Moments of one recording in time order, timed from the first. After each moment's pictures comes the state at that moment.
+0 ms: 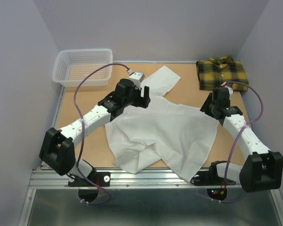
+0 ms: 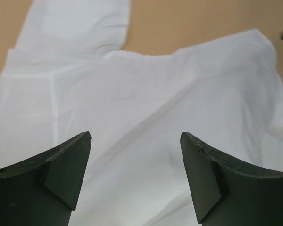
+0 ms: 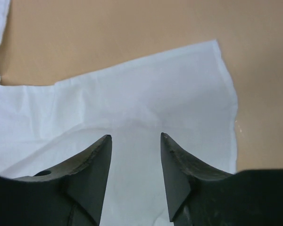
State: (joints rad) left arm -0.71 1.41 1.11 -0.16 0.05 -0.22; right arm 0.09 1.15 0.88 -0.46 0.25 0.50
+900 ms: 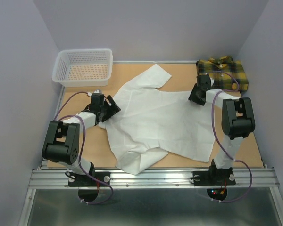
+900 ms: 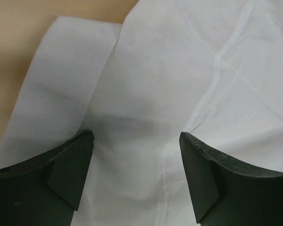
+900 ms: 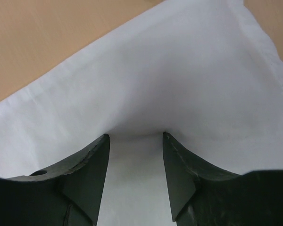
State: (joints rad) left arm -0.21 1.55 0.72 0.03 0.05 -0.70; right arm 0.09 1.83 1.12 -0.24 0.20 0.53
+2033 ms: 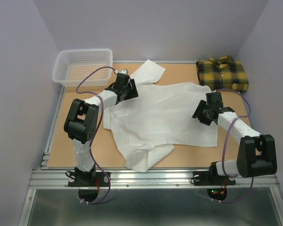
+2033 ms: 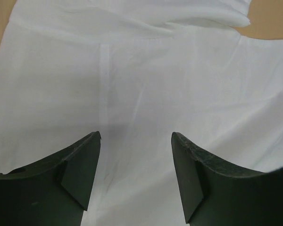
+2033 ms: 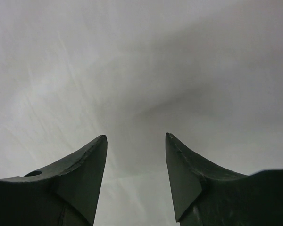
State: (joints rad) left arm -0.41 1.87 1.26 -0.11 -0.05 -0.56; right arm 0.09 1.35 0.81 -0.40 0.04 0.57
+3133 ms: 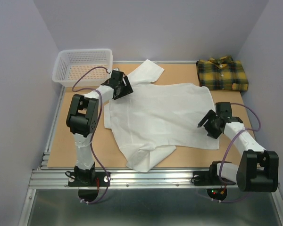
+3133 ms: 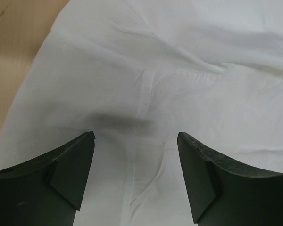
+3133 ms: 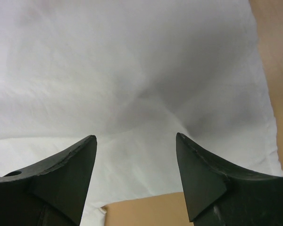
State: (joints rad) left arm -0.31 2.04 1.42 -0.18 -0.06 -0.62; right arm -0.05 1.18 0.62 -0.54 0.00 0.70
